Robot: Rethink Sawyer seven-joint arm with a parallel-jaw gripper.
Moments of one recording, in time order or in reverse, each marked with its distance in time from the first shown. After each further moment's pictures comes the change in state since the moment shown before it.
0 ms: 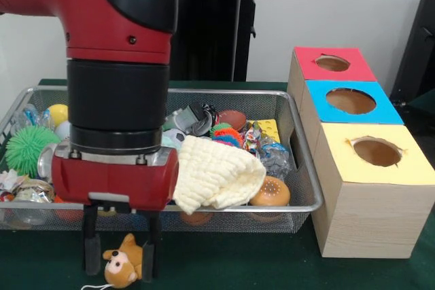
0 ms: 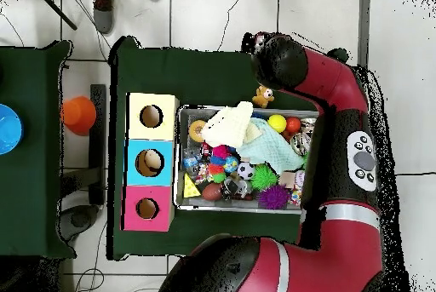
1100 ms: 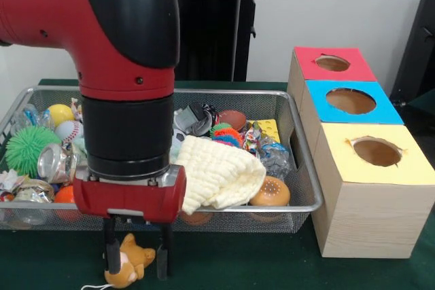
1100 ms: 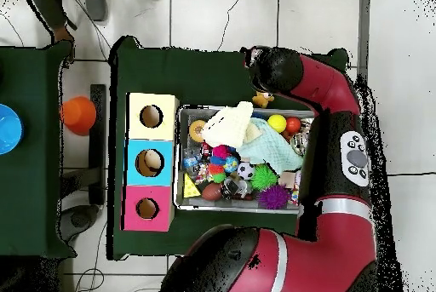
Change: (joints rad) arm 0.000 0.055 -0.003 -0.008 0.000 0.084 0.000
